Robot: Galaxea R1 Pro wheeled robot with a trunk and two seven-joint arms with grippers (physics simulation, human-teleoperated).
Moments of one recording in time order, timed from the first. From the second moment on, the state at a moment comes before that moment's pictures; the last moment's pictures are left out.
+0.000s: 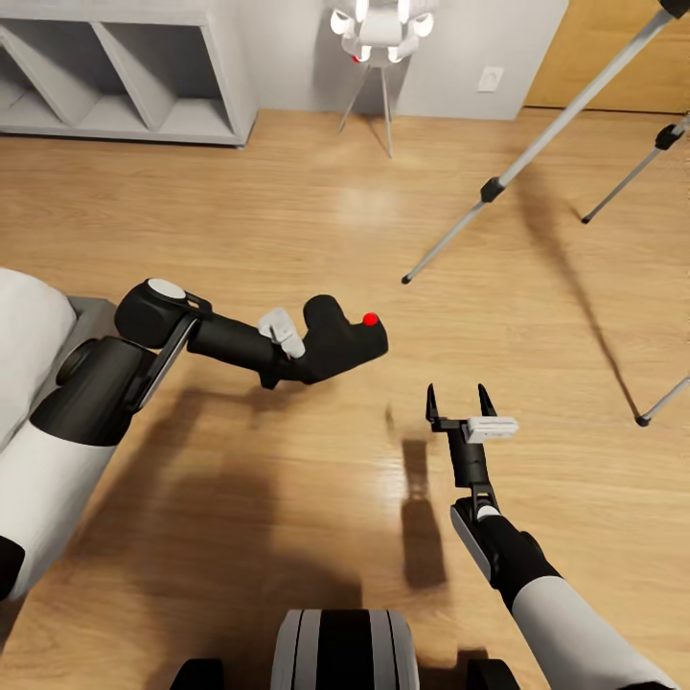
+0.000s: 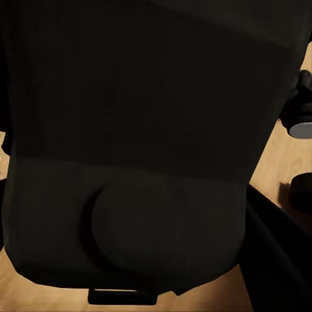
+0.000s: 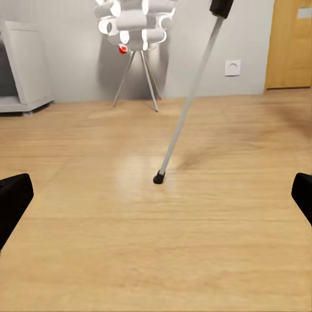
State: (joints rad) left arm -1.20 0.27 -0.48 -1.46 -0.08 0.99 -1.24; right arm -0.69 -0.02 0.20 -0.73 -0.10 -0.96 -0.11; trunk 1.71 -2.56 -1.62
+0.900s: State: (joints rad) left arm -1.20 0.25 -0.48 -1.05 0.16 0.99 -1.25; right arm -0.69 -0.03 0.20 -0.70 -0.10 -0.82 -0.12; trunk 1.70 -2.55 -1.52
